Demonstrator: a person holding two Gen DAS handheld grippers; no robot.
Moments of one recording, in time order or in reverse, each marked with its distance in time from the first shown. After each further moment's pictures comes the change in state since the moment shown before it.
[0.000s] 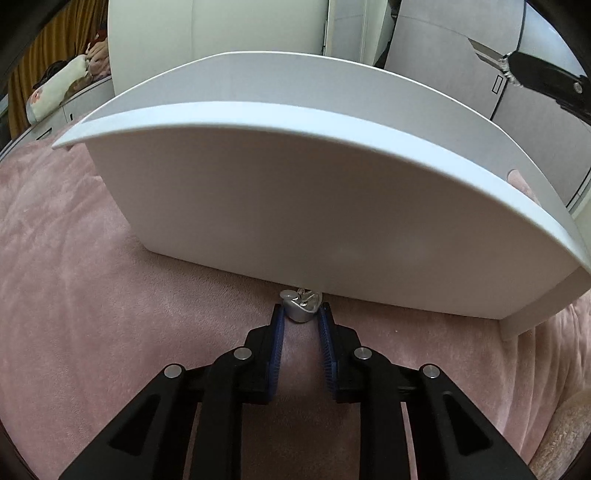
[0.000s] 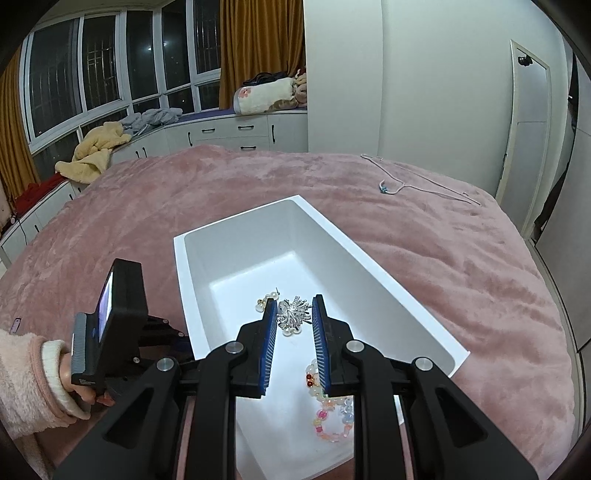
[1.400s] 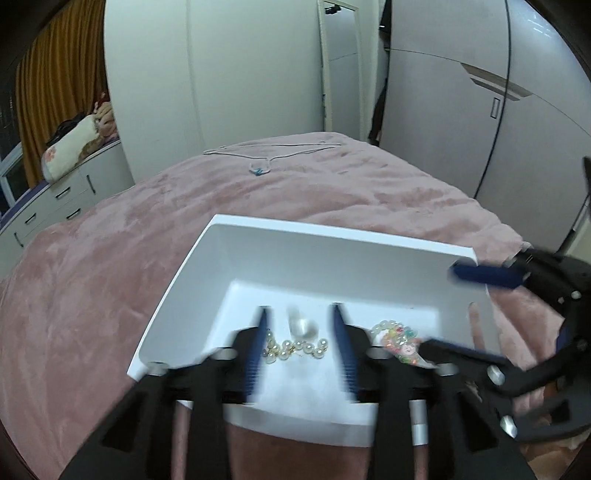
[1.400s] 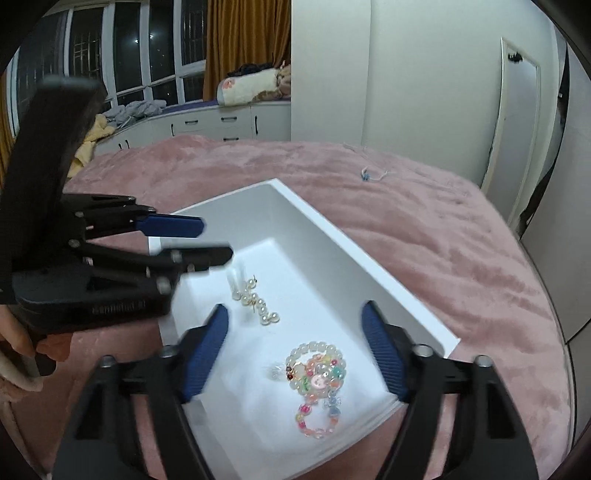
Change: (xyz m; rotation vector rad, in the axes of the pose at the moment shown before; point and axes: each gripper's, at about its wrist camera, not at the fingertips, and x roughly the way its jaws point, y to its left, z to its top) left arm -0.066 -0.042 0.110 0.053 -0.153 0.112; right arm 0.005 -0.007 -0.012 0.000 0.017 -0.074
